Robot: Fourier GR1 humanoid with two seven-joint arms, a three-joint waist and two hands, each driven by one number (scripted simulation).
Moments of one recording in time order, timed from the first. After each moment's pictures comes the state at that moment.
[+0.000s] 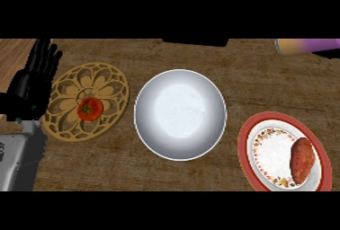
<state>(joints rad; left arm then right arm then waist) -0.36 0.30 0.13 -1.45 0.15 0.04 -0.01 -1.05 -0.79 0.15 -0.78 0.34 0.45 -0.82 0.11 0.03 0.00</state>
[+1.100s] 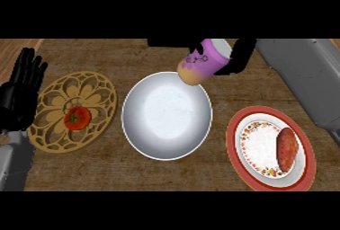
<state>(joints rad) -0.28 0.33 0.19 -1.45 0.16 0.03 -0.03 -1.24 -0.43 0.42 -0.82 0.26 0.58 -0.58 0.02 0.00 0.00</state>
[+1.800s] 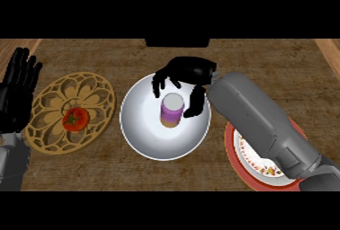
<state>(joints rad) -0.27 0.33 0.20 -1.48 0.16 0.03 -0.02 -1.05 -0.18 0.52 -0.80 0.44 0.42 -0.44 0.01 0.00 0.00</state>
